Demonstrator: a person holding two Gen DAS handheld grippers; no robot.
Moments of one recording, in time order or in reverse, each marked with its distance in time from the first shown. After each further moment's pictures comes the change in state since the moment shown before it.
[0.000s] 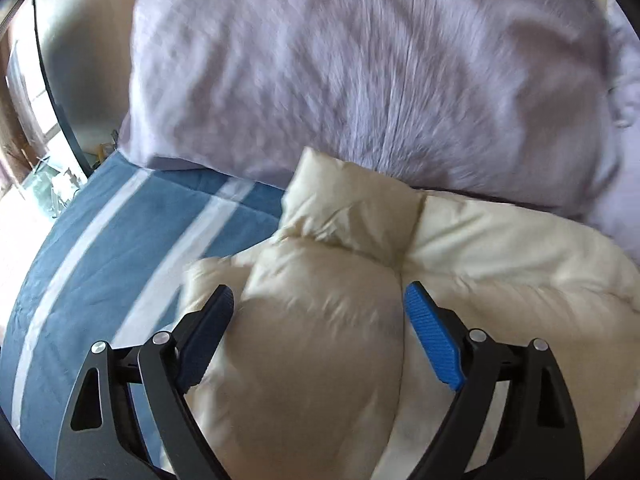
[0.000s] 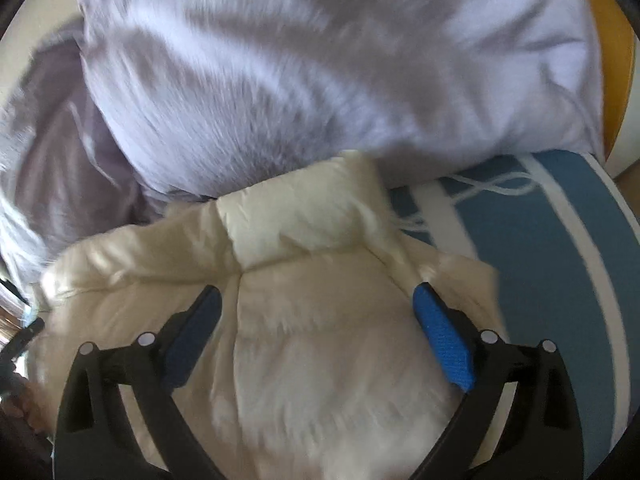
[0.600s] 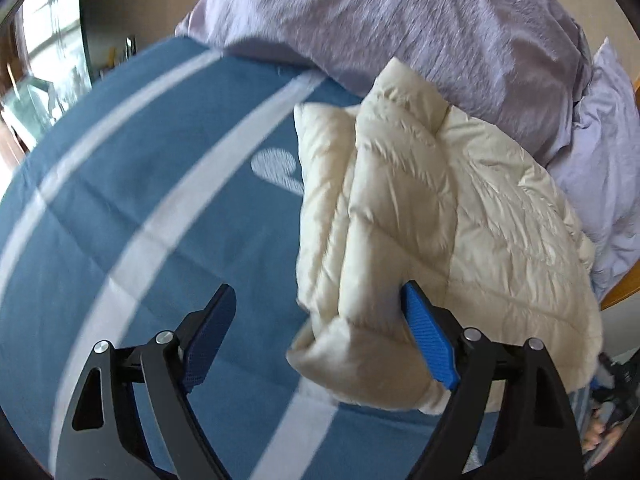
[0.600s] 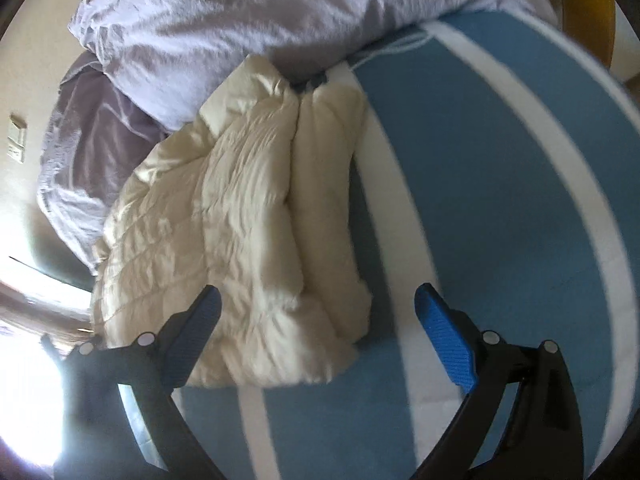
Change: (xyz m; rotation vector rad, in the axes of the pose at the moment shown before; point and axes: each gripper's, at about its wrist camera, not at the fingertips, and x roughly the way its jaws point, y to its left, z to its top) left arm -0.061 0.077 -0.100 -0.178 0.180 -0.191; right arm -0.085 -0.063 -0.109 0.197 0.229 0.224
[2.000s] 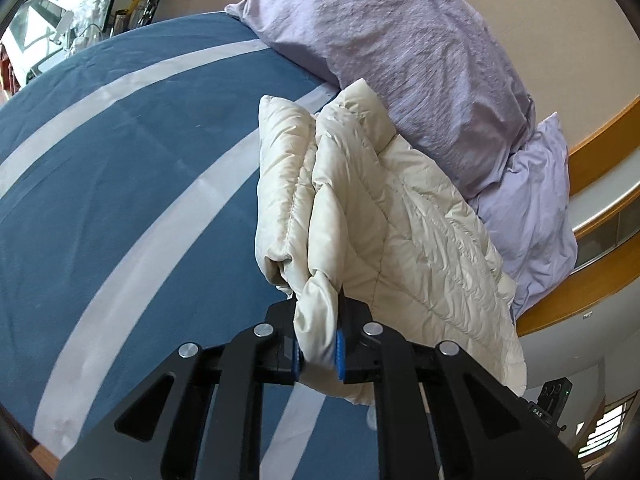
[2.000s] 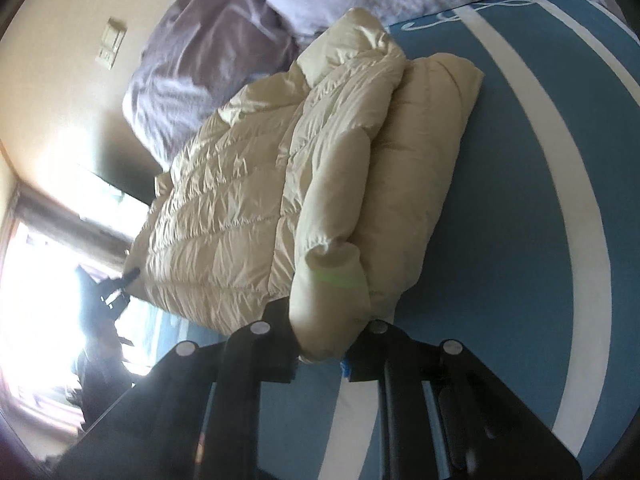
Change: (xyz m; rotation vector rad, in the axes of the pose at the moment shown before) left arm -0.072 0.087 -0.064 -0.159 -0.052 -0.306; right arm -0.013 0.066 -0.119 -0.240 0.109 0.224
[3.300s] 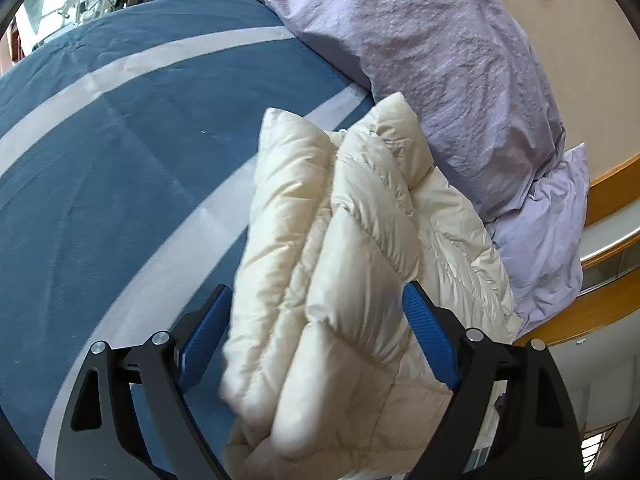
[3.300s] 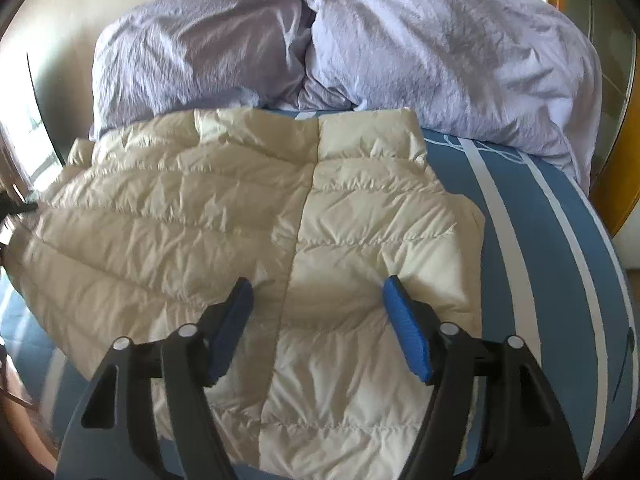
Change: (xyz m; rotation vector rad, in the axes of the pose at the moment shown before) left arm 0.038 0.017 0.032 -0.086 0.033 0.003; right arm 0.050 0.090 0.009 -0.391 -0.219 -0.503
